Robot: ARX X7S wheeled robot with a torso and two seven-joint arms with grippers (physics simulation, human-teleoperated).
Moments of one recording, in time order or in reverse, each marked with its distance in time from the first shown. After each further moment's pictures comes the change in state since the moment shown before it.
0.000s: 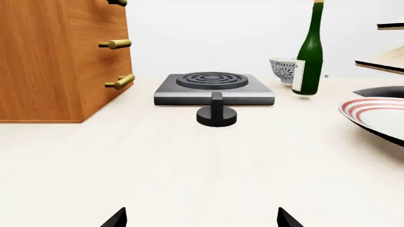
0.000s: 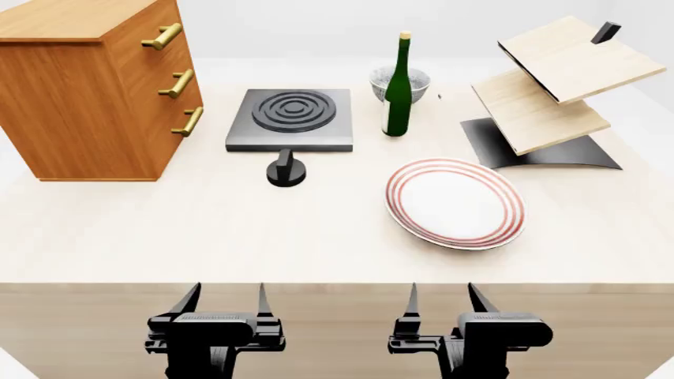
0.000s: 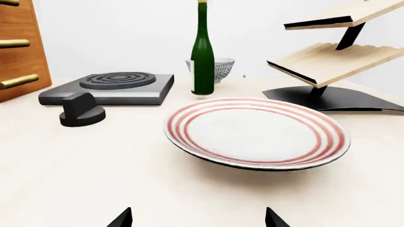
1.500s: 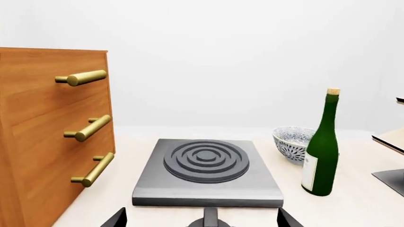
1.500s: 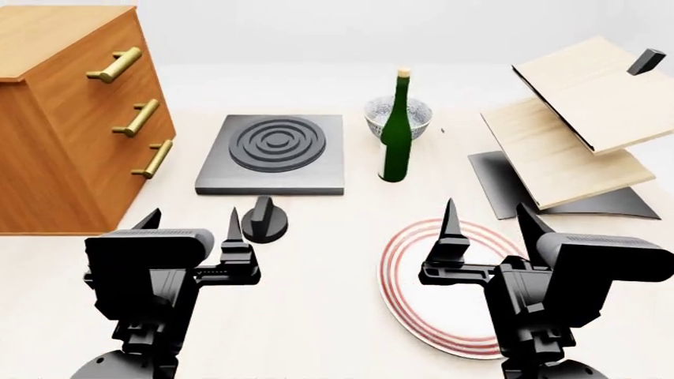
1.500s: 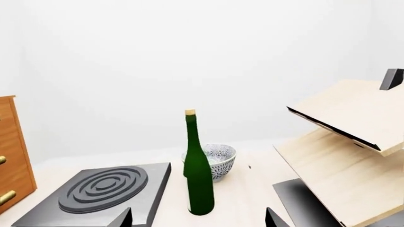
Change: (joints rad) left arm -0.187 -0.116 -0.023 0.717 -0.200 -0.817 -0.106; right arm 0.156 0.142 0.050 -0.759 0.337 0.739 0.174
